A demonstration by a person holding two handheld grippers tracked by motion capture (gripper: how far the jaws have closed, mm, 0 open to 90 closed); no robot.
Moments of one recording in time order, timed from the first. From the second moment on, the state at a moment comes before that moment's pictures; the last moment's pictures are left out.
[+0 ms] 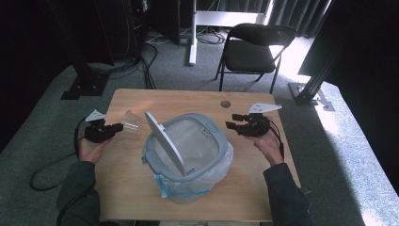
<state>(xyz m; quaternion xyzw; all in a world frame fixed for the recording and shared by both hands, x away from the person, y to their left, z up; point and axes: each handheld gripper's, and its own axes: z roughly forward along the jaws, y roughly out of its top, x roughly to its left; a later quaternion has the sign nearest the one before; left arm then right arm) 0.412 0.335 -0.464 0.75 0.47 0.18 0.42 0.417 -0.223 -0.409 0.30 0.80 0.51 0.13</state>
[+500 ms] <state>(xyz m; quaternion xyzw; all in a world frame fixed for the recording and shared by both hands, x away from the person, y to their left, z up) 0.414 0.330 -0.435 0.75 0.45 0.18 0.45 0.416 -0.223 -0.416 0.30 0.80 0.50 0.12</state>
